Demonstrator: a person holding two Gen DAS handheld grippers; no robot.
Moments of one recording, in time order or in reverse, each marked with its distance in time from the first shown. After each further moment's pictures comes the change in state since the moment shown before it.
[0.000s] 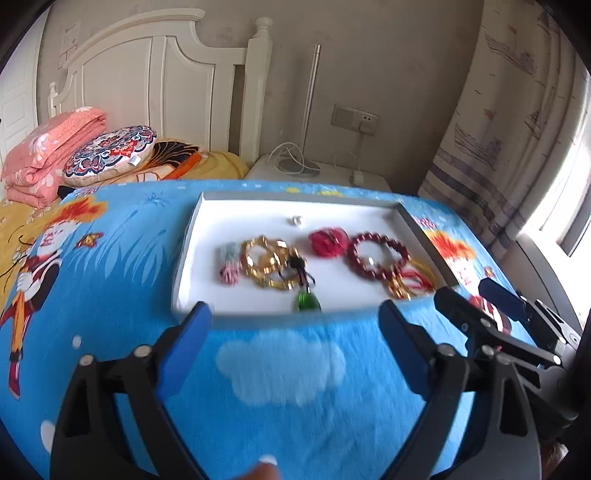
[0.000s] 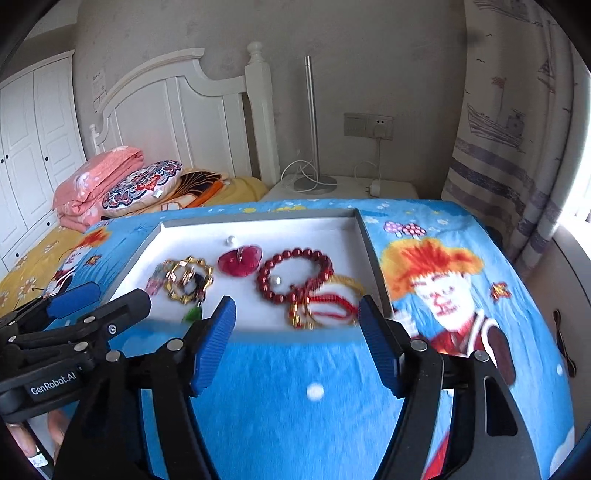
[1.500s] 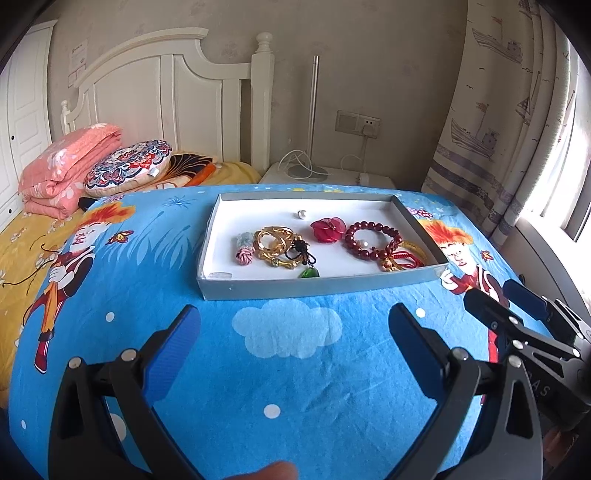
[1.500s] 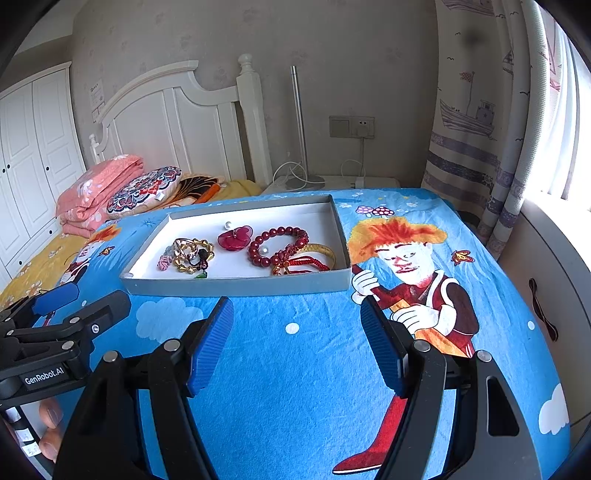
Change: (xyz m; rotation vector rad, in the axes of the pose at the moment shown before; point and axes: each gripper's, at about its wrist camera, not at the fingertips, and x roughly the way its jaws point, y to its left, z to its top) left arm -0.041 -0.011 -0.021 0.035 -0.035 0.069; right arm -0.059 -0.019 -0.032 0.033 -0.018 -0.009
